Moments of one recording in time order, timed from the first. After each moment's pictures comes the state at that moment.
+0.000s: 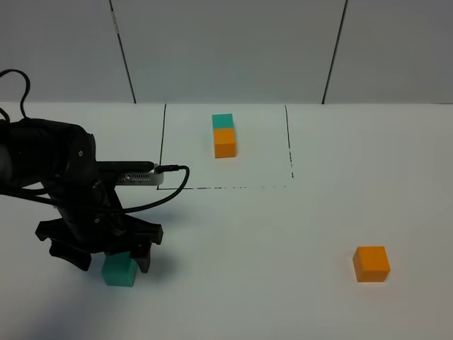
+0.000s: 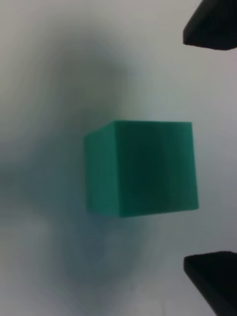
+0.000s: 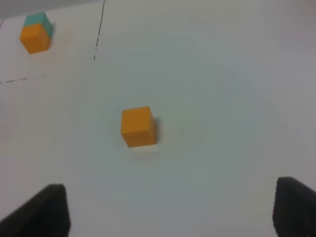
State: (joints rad) left arm -0.36 1.86 -1.12 -0.12 0.84 -0.20; right arm -0.04 -0.01 -0.49 0.03 1.06 0.08
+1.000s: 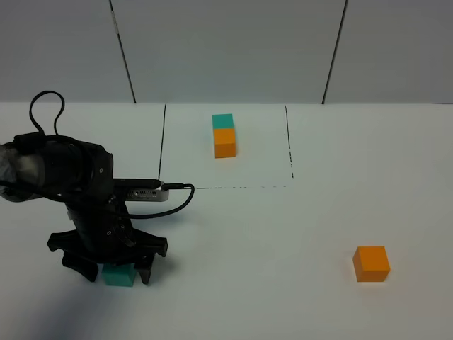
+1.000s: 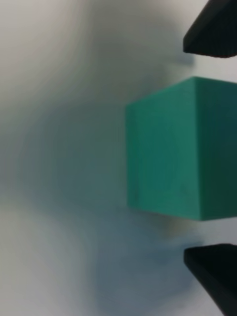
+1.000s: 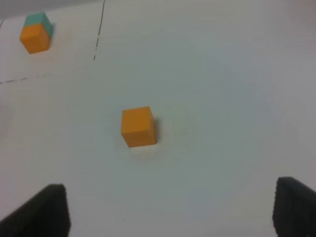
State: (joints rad) left arm -0.36 1.98 -1.13 -0.11 0.79 -0.21; right arm -0.04 -0.01 -0.49 0.03 1.06 0.08
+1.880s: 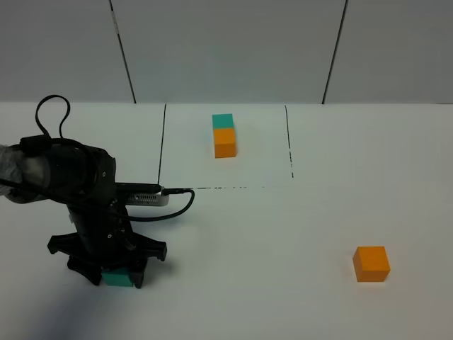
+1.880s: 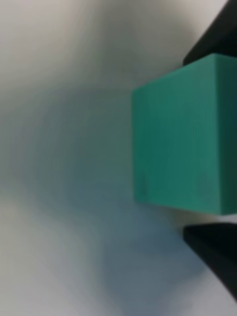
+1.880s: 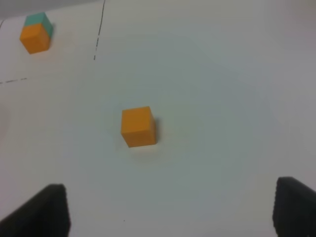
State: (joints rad) left arm -0.36 2.01 -1.13 -0.10 0.78 -0.21; right arm -0.04 -0.01 -0.49 0.03 1.06 0.08
